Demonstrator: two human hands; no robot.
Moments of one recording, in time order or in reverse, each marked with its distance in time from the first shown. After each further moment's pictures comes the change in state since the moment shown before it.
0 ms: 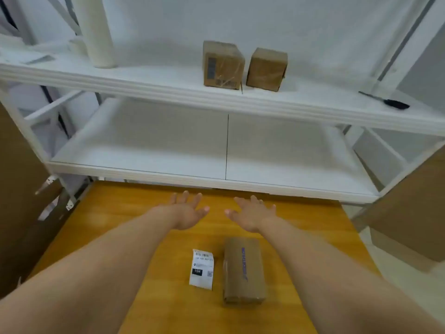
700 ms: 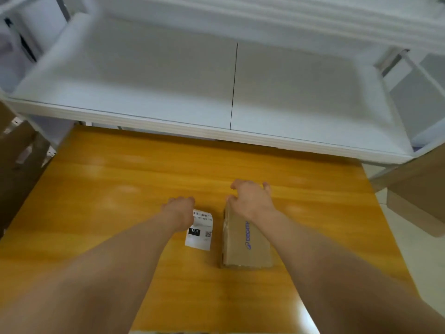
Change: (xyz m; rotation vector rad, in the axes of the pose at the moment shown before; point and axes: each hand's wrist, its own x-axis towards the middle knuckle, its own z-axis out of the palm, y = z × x) left_hand 0.073 -0.014 0.135 0.060 -0.091 -0.085; right_hand 0.052 0.017 0.089 -0.001 0.019 -0.083
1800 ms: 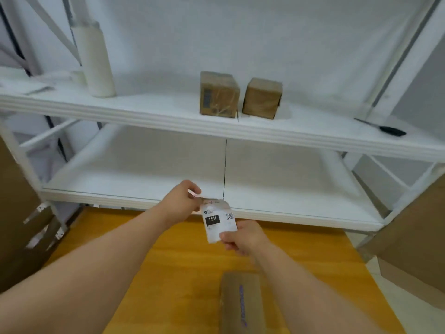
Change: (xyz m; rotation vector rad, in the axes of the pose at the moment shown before) left_hand -0.099 0.018 -0.206 -0.930 0.414 0.269; right_hand -0.049 -0.032 -0.114 0.971 -0.017 0.189
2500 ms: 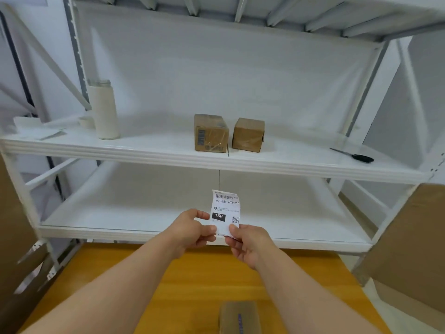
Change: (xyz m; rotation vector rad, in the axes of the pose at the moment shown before) left_hand -0.040 0.044 0.003 -0.367 -0.108 -0.107; right_hand -0.035 -0.049 -0.019 0.582 0.089 0.036
